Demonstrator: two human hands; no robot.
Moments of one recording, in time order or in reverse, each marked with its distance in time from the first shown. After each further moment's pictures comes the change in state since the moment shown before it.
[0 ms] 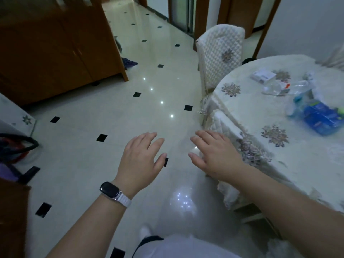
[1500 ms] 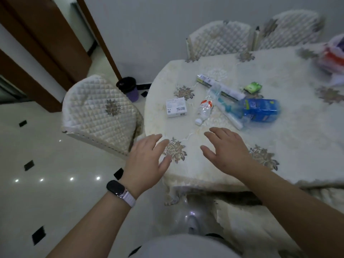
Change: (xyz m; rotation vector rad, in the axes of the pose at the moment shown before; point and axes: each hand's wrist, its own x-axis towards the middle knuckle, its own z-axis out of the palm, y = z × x) left_hand 0.568 0.014 0.264 -0.399 -0.251 0.976; right_hand 0.230 0.291 0.049 -0.114 0.087 1.226
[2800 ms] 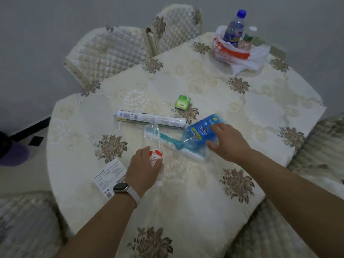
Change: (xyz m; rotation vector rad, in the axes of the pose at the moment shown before) left_hand 0.320 -0.012 0.207 -0.457 -0.547 0.059; right_hand 0.133 0.185 0.012 -0.049 -0.140 0.751
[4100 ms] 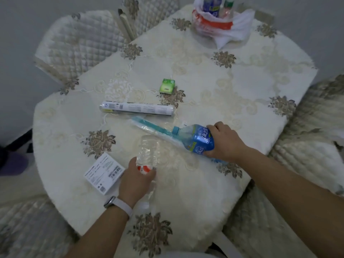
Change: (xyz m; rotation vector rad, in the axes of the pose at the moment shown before) left_hand -0.046 -0.007 0.021 -0.265 -0.129 -0.269; right_hand -0.048 0.029 0.056 0.082 -0.073 0.076
